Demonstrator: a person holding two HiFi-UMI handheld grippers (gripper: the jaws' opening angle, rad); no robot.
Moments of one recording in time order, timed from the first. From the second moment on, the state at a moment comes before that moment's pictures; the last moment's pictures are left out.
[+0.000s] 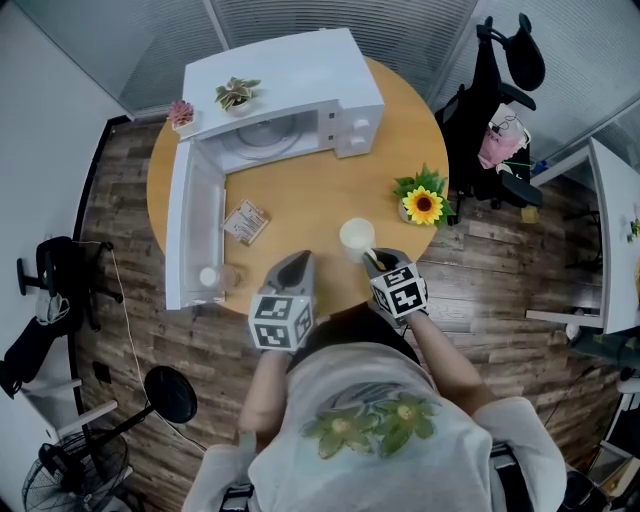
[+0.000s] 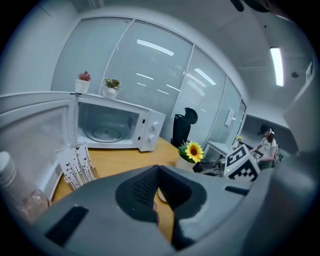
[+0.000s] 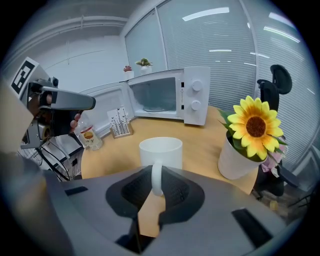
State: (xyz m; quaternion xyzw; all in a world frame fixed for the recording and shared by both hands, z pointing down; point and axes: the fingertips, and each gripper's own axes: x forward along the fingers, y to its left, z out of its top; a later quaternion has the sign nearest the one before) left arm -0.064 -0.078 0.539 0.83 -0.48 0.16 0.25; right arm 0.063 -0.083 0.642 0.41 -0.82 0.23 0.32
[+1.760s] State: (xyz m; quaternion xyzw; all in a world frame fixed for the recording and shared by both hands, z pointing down) left arm -0.044 -0.072 0.540 0.83 -0.47 0.15 0.24; right arm 0.079 -0.048 0.651 0.37 -0.81 0.25 0.38
